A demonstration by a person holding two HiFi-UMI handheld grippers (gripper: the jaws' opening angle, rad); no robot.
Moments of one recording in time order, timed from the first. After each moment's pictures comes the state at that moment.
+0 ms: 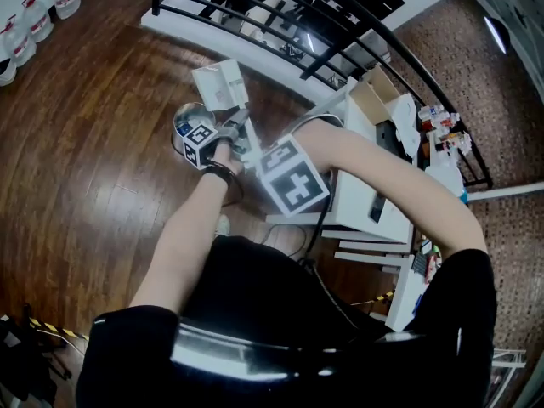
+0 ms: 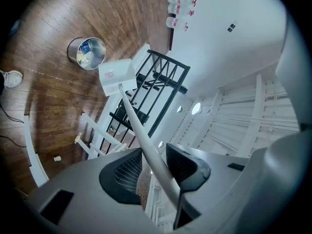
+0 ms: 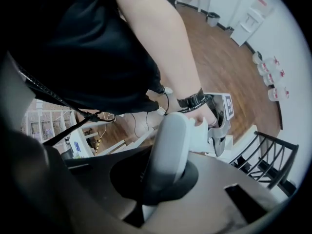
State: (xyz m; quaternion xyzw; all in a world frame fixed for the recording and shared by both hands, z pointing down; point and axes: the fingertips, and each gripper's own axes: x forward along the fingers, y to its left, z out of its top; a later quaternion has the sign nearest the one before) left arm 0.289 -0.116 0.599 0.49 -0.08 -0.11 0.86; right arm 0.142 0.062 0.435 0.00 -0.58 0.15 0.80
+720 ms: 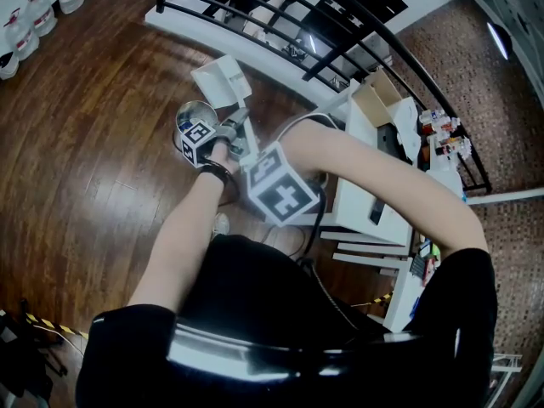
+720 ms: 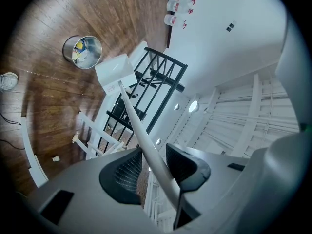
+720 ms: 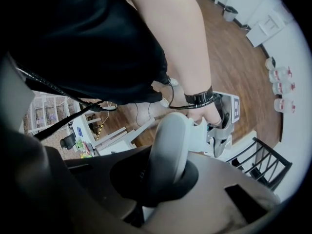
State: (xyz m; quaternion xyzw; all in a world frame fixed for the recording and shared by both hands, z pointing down) left arm 0.277 -0.129 0.595 0.49 -0.05 -0.12 0.86; right arm 0.135 0.056 0.434 -0.07 -0.52 0.12 0.84
